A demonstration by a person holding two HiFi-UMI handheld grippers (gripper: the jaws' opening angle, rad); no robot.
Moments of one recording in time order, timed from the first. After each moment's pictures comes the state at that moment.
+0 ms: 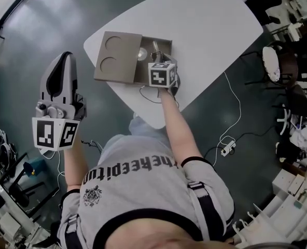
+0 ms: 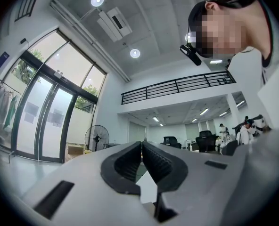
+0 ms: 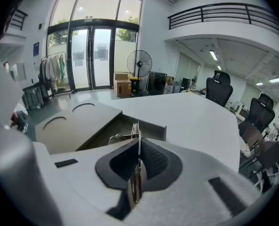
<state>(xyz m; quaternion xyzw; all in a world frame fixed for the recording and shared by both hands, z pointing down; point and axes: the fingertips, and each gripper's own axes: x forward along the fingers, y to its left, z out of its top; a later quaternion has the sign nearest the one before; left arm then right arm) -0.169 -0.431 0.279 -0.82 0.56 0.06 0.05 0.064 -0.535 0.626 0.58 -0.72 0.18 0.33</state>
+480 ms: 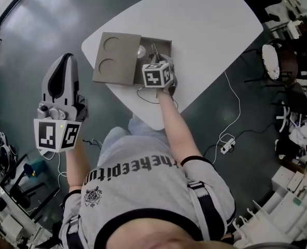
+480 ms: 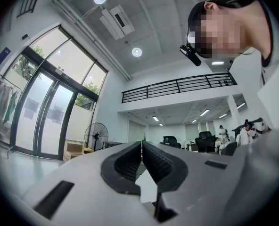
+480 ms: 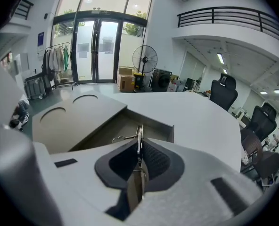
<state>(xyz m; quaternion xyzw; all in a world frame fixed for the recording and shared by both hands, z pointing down) -0.169 -0.447 0.289 -0.83 0.56 0.06 0.04 0.049 -0.540 0.643 0.56 -0.72 0.16 0.38</state>
